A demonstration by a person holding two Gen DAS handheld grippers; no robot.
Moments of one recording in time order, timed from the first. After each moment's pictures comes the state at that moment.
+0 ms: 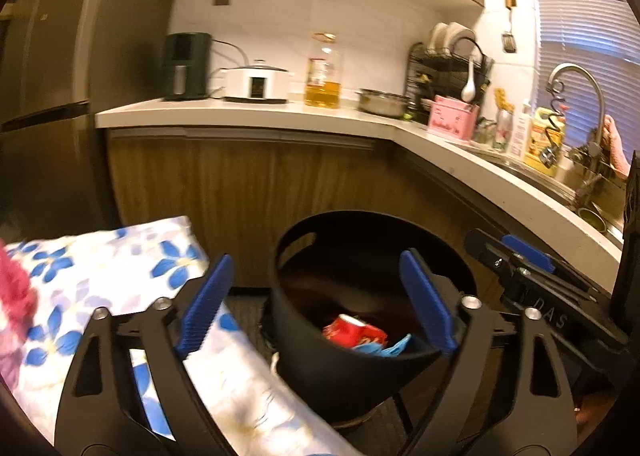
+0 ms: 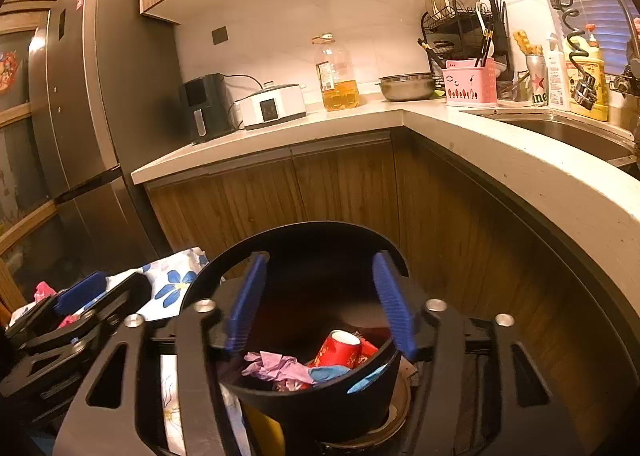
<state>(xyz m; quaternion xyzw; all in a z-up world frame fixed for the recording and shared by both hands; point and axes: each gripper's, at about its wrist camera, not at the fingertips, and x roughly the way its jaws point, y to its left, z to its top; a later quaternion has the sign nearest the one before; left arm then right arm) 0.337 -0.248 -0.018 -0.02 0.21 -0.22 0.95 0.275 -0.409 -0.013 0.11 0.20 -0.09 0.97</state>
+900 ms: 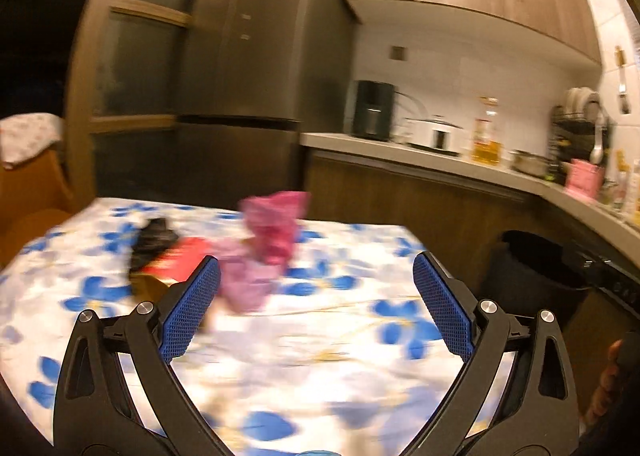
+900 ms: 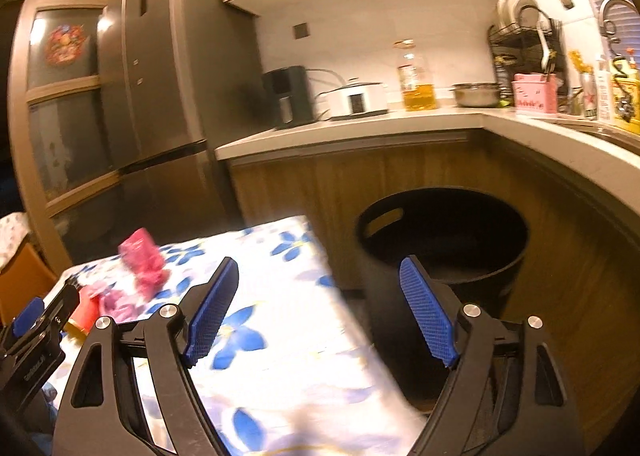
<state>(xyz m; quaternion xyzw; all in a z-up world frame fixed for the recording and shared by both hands) 0.196 -0.025 -0.033 -0.06 0.13 0.08 0.99 0.219 -0.260 -0.020 0.08 0.19 0.02 0.98</state>
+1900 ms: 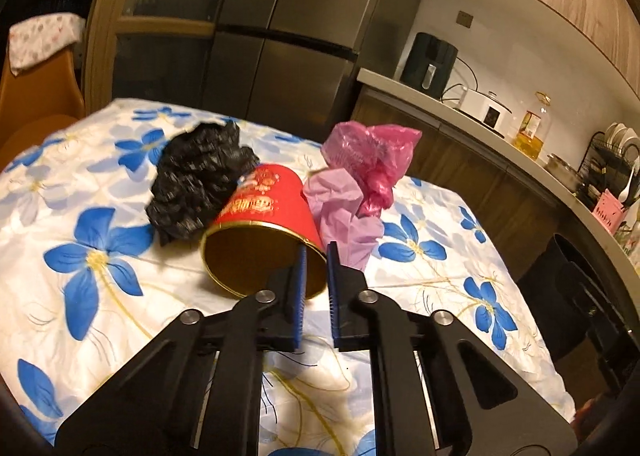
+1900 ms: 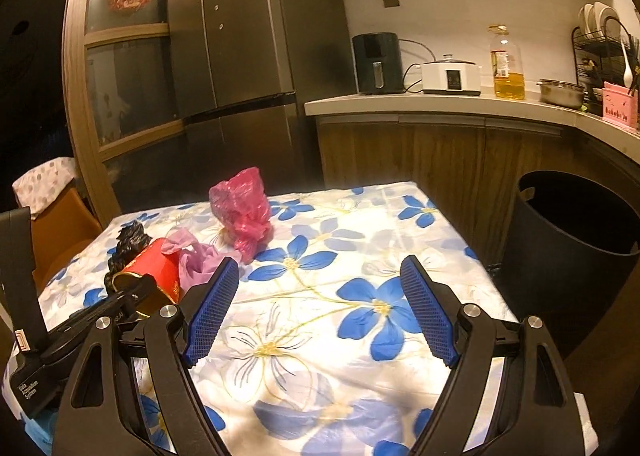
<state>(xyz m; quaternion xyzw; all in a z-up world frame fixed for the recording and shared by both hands) 0.250 0.076 -0.085 -0.18 0.25 0.07 0.95 0.240 -0.129 -0.047 0.03 0.23 0.13 0.96</state>
